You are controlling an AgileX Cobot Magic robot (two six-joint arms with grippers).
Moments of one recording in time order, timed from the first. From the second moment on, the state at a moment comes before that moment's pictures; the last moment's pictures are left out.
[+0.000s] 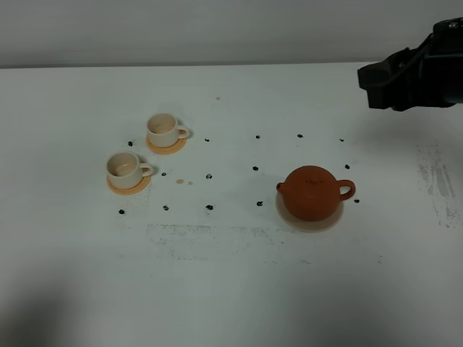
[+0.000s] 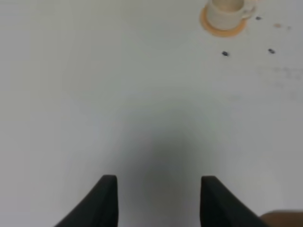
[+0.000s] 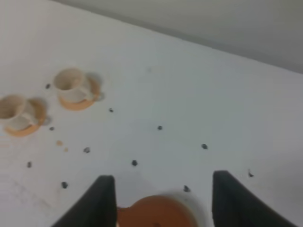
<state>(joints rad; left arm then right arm) 0.09 0.10 -0.53 -0.09 1.12 0.10 0.32 1.29 -1.06 0.58 0.58 -0.58</state>
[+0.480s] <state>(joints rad) 0.09 0.01 -0.46 -0.09 1.07 0.09 0.34 1.29 -0.97 0.55 0.59 -0.58</state>
